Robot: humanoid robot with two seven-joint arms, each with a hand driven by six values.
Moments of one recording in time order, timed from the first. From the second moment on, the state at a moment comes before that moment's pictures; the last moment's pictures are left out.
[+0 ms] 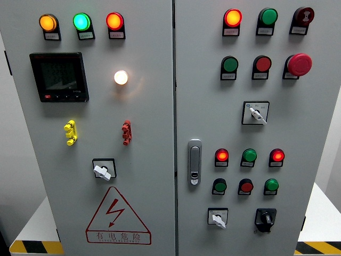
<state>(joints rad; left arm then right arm) -0.04 -0.09 0.02 -0.19 0.04 0.09 0.03 -0.06 0.12 0.20 -0.09 -0.01 0.19 0.21</state>
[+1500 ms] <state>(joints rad) -0.04 -0.09 0.02 -0.19 0.04 0.09 0.03 0.02 0.12 1.18 -0.19 -0.90 0.34 0.09</state>
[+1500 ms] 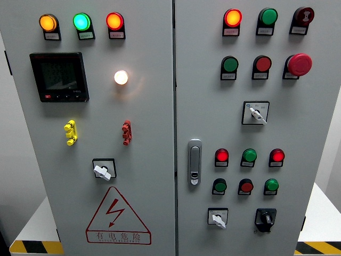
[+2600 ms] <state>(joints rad) -0.04 -0.09 0.02 -0.19 0.04 0.09 0.03 -0.03 0.12 1.67 0.58 -1.42 0.33 0.16</state>
